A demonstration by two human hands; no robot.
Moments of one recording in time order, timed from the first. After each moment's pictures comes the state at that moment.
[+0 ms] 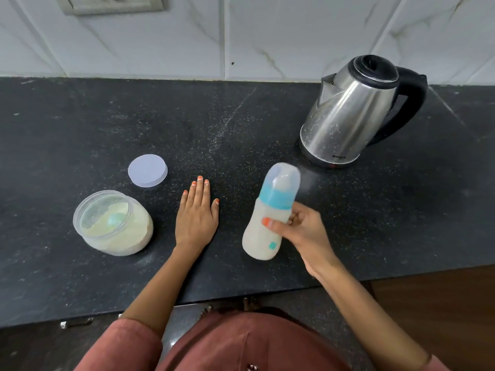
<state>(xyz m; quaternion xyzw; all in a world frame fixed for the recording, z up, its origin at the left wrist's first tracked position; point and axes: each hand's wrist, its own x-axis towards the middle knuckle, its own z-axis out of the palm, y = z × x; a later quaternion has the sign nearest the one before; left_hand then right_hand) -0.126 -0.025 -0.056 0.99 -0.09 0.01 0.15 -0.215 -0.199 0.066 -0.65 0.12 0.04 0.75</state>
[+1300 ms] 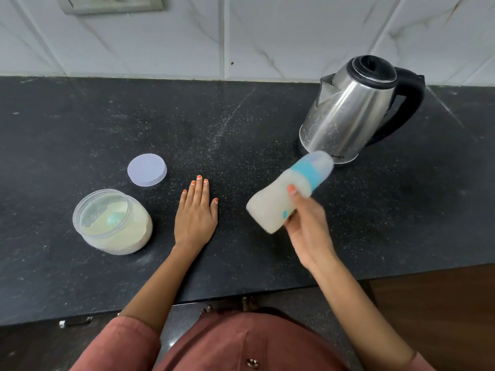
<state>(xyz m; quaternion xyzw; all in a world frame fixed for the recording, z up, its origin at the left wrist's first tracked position) -0.127 -0.025 -0.056 0.99 -0.09 0.01 0.15 -0.205 -0.199 0.066 -0.45 0.19 -0.02 0.87</state>
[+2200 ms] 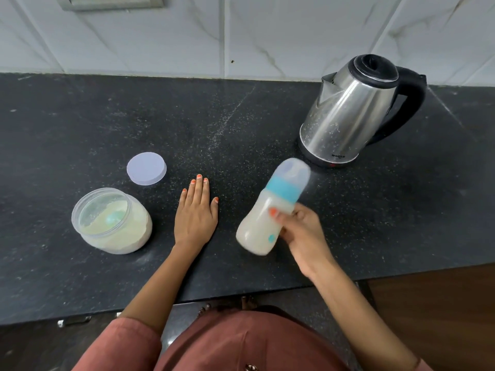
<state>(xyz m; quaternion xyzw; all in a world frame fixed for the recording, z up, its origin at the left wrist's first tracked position) -0.125 -0.025 -0.057 0.98 -0.09 0.01 0.15 -0.214 -0.192 0.065 -0.53 0.17 0.04 0.83</state>
